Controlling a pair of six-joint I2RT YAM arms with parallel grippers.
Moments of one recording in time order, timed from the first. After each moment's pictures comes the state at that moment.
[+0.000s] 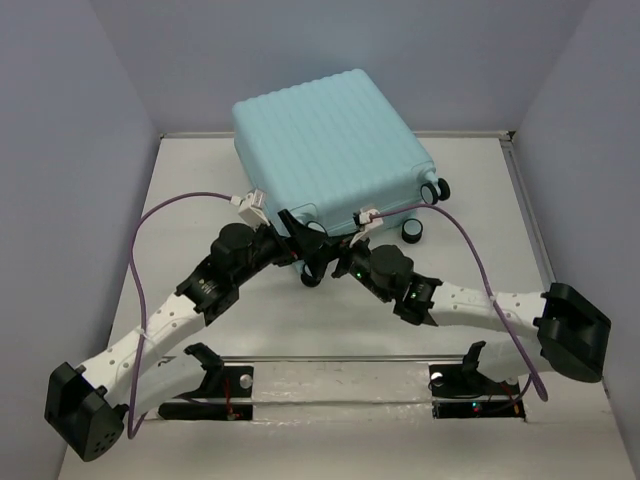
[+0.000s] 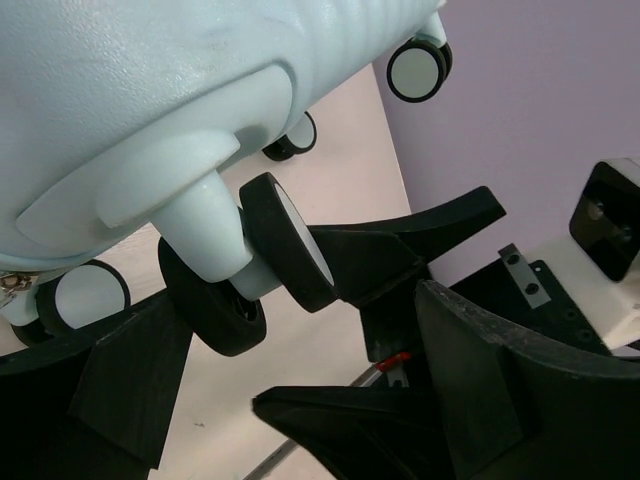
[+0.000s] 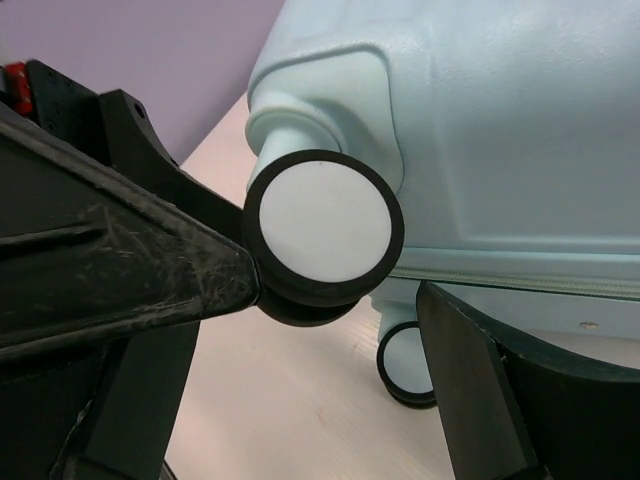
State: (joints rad) left arm -0.67 0.88 0.65 0.03 0.08 -0.90; right arm 1.06 1.29 0.69 0.58 0.36 0.45
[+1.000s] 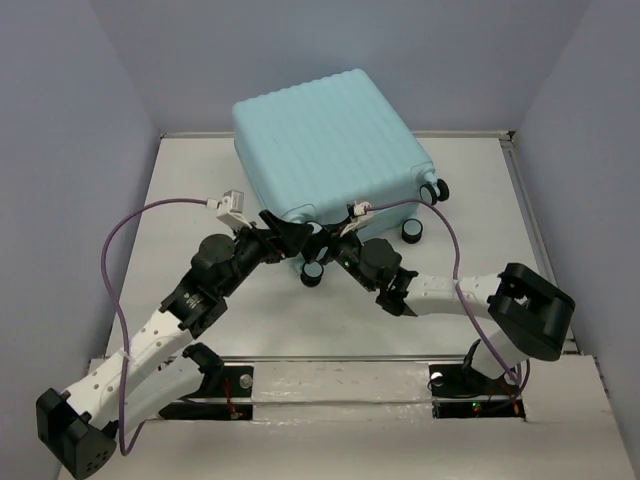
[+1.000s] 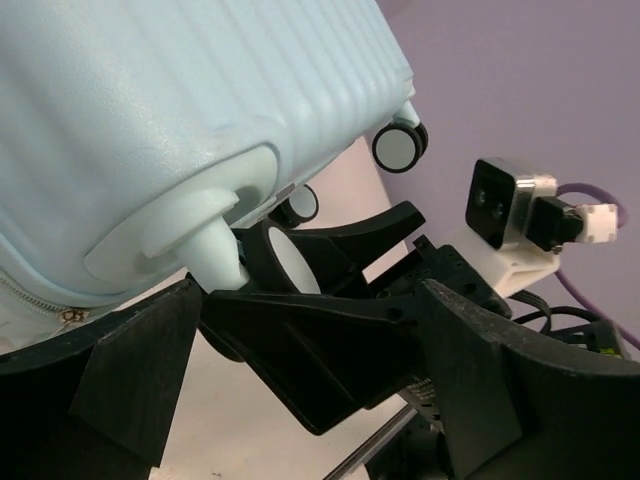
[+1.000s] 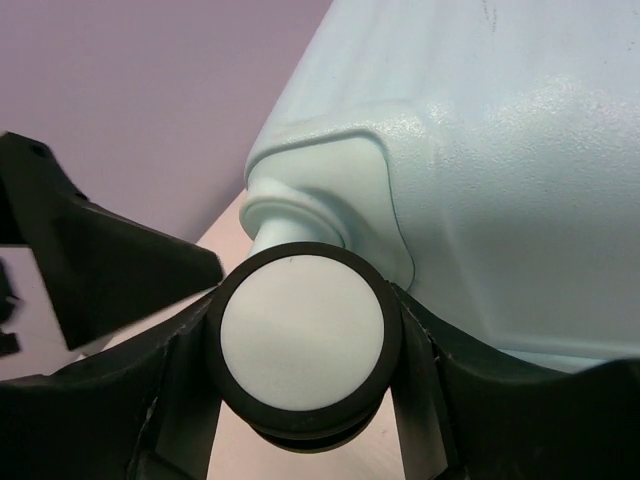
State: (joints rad) left arm -0.66 0.77 0.61 0.07 -0.04 -0.84; right arm 0.99 1.54 0.74 0.91 0.28 0.49
